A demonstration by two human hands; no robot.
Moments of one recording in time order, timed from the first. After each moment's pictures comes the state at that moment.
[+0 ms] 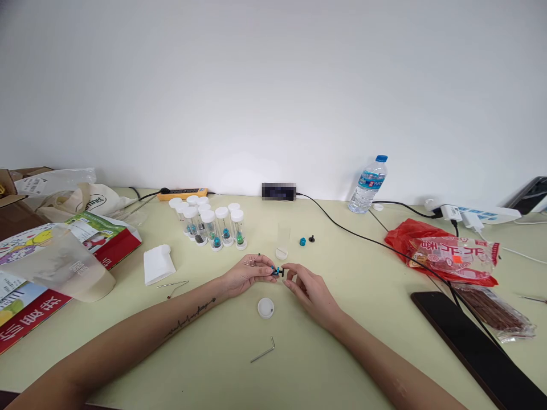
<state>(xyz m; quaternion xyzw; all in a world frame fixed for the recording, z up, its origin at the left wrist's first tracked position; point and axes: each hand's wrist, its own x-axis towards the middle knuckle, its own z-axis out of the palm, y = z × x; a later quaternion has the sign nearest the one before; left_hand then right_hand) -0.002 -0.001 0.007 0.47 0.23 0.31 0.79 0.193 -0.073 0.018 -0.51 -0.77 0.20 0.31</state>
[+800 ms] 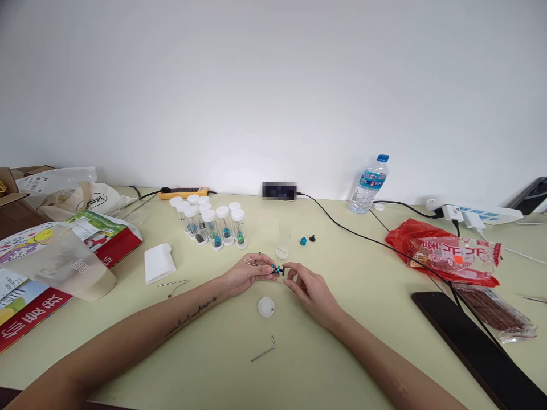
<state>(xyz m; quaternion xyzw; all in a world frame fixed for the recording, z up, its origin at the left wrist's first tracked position) -0.002 -0.001 0.006 0.46 0.23 0.32 0.79 0.193 -0.073 0.020 -0.52 -0.77 0.21 0.30</state>
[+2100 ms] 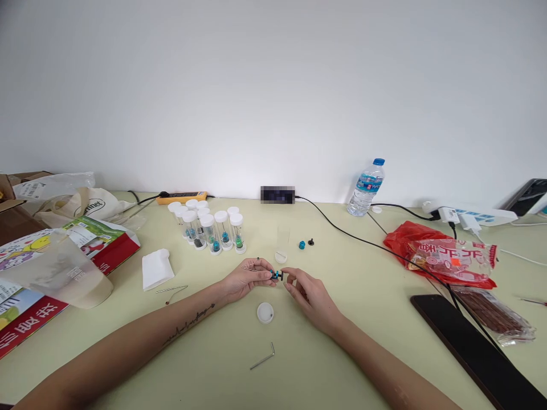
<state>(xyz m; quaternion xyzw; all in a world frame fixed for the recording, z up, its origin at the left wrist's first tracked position) -0.003 -0.002 0.006 0.47 0.22 0.32 0.79 0.196 -0.072 0.015 -0.51 -0.78 0.21 0.30</state>
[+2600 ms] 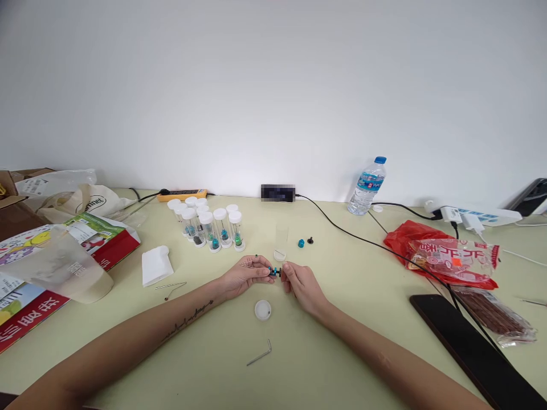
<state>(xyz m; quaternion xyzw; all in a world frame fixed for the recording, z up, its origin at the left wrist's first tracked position) -0.001 -0.001 0.005 0.46 0.22 0.33 0.79 0.182 -0.051 0.016 -0.54 -0.72 0.31 0.32</state>
